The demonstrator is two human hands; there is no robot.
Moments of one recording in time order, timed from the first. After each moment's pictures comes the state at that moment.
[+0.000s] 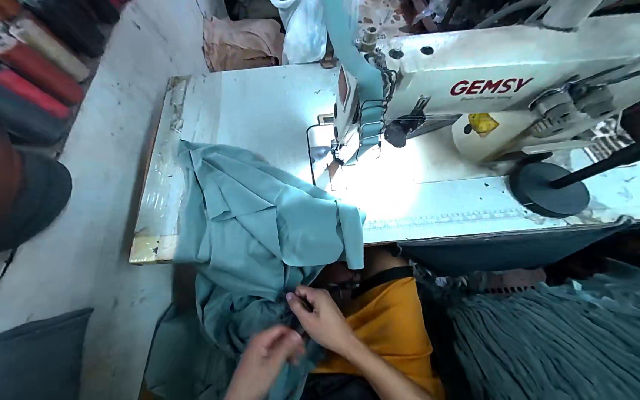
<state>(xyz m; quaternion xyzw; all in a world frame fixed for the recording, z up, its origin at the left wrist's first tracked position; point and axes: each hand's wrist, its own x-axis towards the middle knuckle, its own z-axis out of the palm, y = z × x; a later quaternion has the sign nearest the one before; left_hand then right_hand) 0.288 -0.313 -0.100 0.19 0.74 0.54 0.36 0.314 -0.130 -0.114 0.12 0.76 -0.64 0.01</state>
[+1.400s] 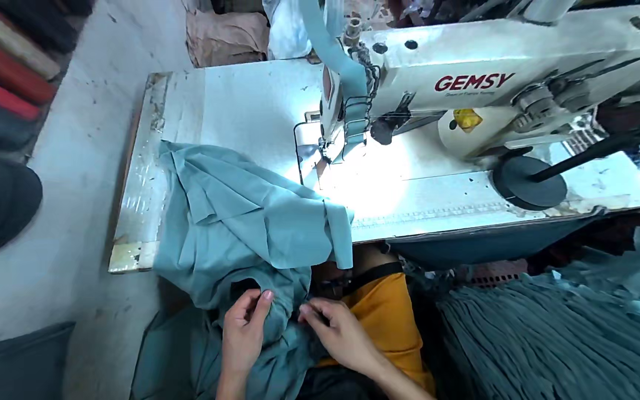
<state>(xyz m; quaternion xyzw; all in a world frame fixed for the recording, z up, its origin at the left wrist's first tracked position) 0.250 -0.279 -0.089 0.12 0.78 0.61 0.13 0.357 -0.103 -0.095 0.13 0.77 -0.63 0.02</state>
